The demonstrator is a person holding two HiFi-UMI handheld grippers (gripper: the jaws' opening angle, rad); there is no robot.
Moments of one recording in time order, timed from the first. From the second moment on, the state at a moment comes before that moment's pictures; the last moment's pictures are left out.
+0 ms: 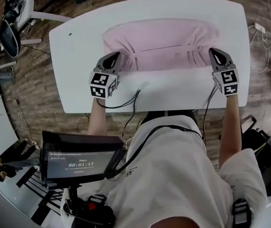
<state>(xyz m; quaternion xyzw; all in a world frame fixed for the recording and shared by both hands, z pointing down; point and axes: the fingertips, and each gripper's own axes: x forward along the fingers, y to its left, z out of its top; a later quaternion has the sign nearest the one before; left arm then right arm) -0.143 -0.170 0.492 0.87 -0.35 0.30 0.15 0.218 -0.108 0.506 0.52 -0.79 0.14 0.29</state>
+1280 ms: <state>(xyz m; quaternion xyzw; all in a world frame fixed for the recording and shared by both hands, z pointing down) -0.139 -0.051 0.401 0.91 -0.36 0.16 0.13 0.147 -0.002 0.414 0.61 -0.76 0.10 0.22</state>
